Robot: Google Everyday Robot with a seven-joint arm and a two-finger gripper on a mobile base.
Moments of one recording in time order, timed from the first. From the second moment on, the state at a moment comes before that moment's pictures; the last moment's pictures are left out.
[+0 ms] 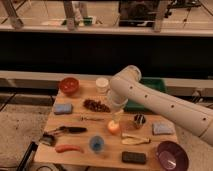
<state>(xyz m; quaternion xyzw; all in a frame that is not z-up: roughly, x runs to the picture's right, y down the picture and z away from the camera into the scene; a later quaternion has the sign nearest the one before) 0.027 0.104 0.728 -0.25 -0.16 -0.21 0.93</state>
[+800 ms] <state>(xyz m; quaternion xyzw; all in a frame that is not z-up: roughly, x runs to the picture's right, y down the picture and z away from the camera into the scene) -0.024 0.091 0.735 -0.21 -0.18 -0.24 0.93</state>
